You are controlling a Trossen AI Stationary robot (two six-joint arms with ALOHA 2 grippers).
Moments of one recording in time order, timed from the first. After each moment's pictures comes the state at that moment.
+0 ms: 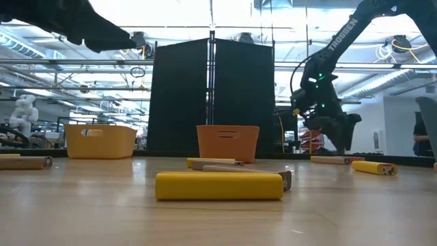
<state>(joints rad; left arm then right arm) -0.28 0.61 0.39 -0.01 -0.47 0.07 -1.01 1.88 1.25 -1.17 0.12 0.06</state>
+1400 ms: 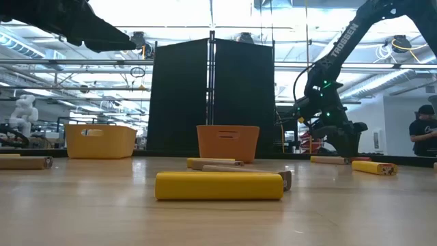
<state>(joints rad) -0.28 0.61 0.39 -0.02 -0.48 0.09 -1.01 1.89 1.14 -1.06 0.10 0.07</state>
